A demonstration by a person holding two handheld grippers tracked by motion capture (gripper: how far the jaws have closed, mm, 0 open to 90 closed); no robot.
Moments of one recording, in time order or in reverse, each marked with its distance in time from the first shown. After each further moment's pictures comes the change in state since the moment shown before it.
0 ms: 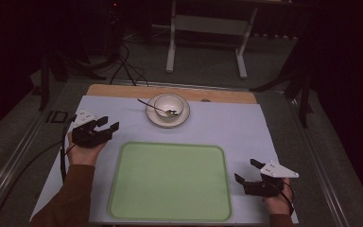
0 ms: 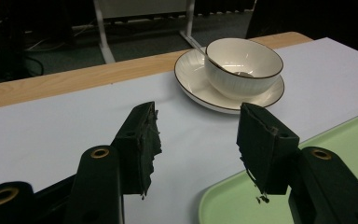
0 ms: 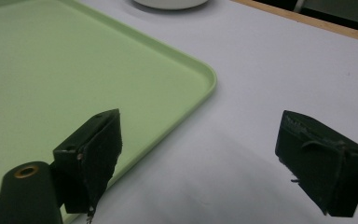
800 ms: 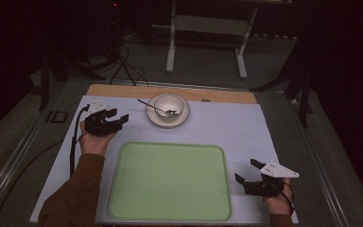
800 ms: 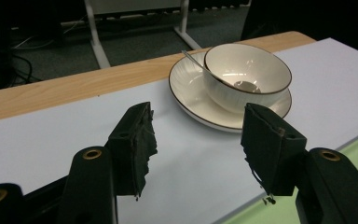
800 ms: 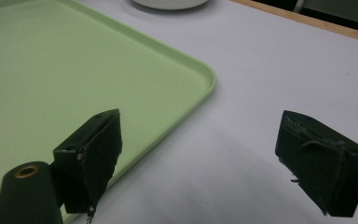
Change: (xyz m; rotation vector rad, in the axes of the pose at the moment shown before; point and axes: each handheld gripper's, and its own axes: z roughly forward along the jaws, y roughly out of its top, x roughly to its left) left arm 0.004 0.018 0.039 0.010 -0.033 -0.011; right arm -0.001 0.000 -0.001 -0.001 0.000 0.001
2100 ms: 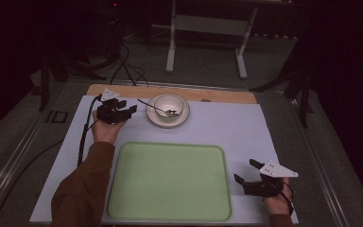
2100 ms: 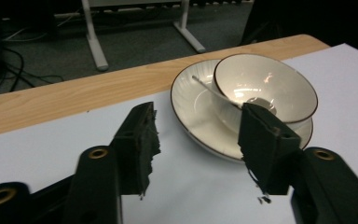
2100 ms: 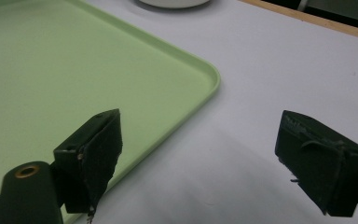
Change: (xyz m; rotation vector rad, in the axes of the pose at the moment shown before) left arm 0.006 0.019 0.050 0.031 -0.008 -0.019; right arm 0.001 0.000 0.002 0.007 0.011 -0.003
